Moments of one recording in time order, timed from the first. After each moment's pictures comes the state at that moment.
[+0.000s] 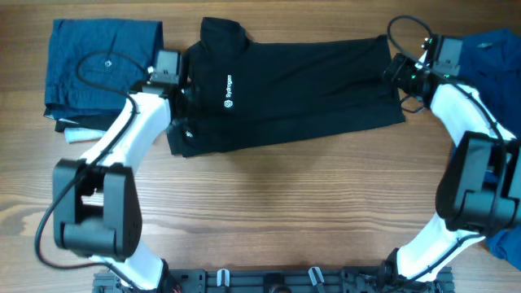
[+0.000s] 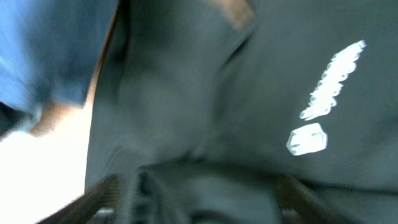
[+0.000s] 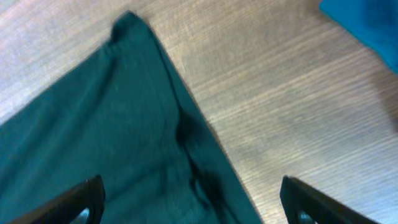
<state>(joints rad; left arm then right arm) -0.16 1.79 1.26 -0.65 -0.05 -0.57 -0.20 1.92 1.31 -0.36 -0.07 0.34</state>
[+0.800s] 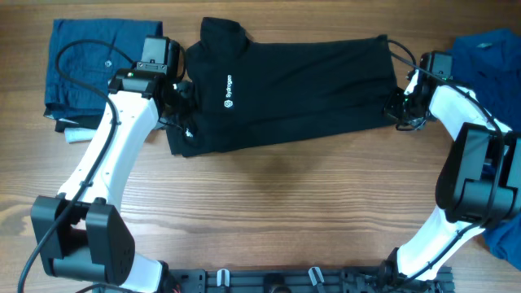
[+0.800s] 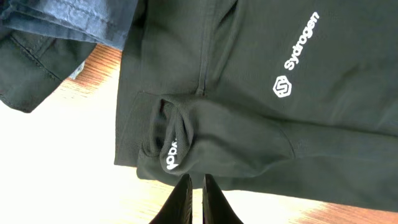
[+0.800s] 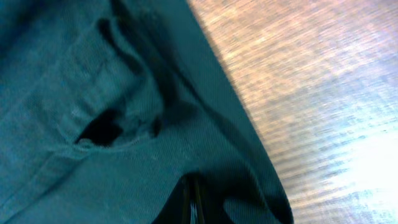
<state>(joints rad) -0.16 1.68 1.36 -0.96 -0.01 -0.56 -0.21 2.00 1.27 -0.62 -0.11 0.30</state>
